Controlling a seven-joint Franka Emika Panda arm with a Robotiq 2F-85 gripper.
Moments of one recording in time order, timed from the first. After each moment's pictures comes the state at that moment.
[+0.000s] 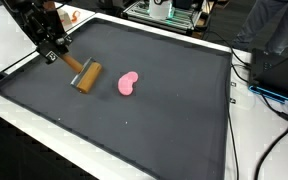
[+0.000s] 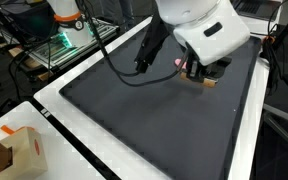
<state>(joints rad) -0.25 0.56 0.05 -1.56 0.60 2.17 -0.69</state>
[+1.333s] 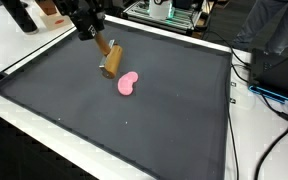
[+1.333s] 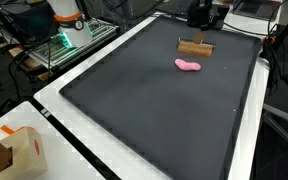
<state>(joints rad) -0.07 0.23 0.07 -1.88 0.36 2.32 -0.53</state>
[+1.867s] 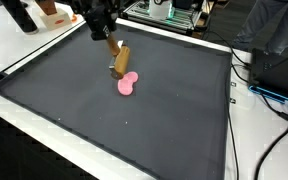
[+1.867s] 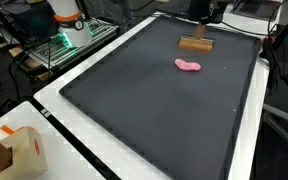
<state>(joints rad) -0.01 0.19 0.08 -1.95 0.30 2.39 -0.45</state>
